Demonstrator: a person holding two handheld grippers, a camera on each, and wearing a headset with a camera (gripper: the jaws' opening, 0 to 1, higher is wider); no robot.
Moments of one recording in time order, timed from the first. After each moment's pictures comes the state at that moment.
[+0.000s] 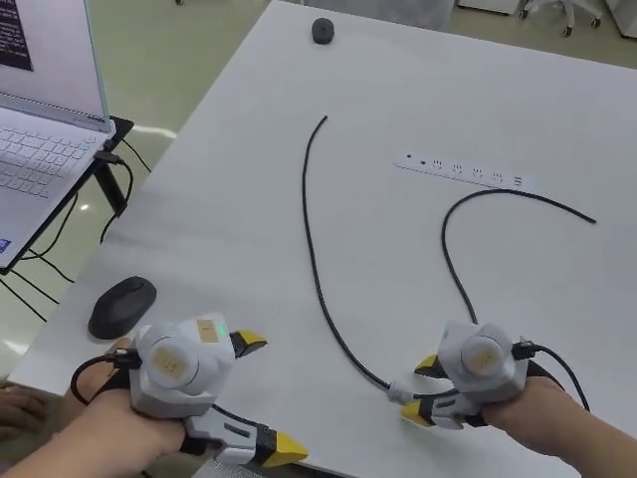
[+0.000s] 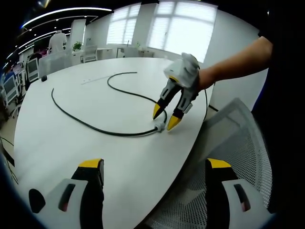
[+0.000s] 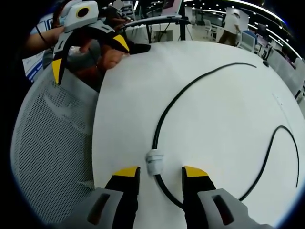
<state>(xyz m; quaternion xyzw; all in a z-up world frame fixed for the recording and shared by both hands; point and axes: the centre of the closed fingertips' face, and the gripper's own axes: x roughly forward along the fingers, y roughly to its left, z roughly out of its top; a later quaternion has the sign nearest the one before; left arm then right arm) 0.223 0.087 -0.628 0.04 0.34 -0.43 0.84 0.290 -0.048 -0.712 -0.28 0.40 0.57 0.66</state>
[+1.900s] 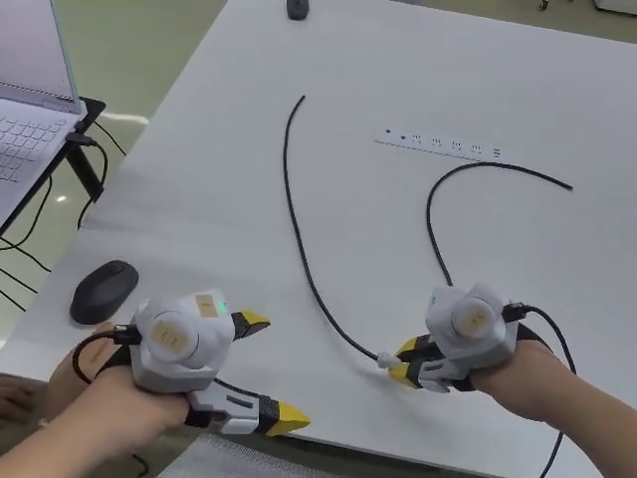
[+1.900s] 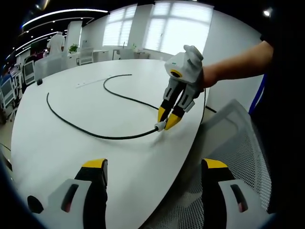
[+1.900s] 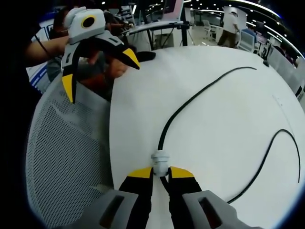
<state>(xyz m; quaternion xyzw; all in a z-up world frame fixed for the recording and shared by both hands) 0.226 0.068 -0.622 0.04 0.32 -0.45 0.83 0.270 -0.041 -0.681 -0.26 0.41 0.58 0.66</state>
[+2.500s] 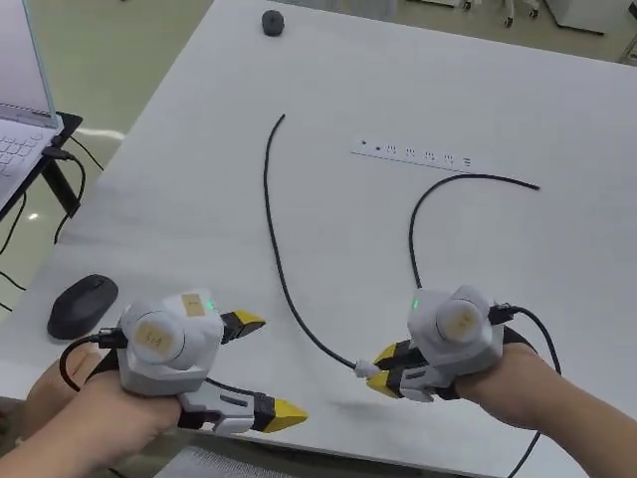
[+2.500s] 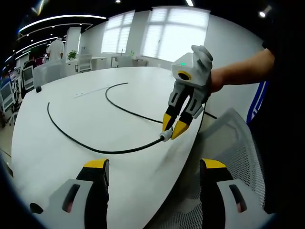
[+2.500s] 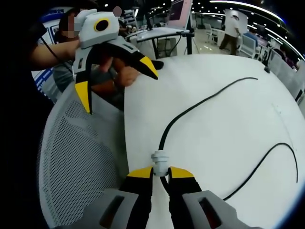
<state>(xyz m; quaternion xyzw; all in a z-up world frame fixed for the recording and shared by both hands) 0.230 0.055 -0.596 0.03 0.29 -0.46 0.84 0.245 -0.032 -0.643 -0.25 0.40 0.59 0.65</state>
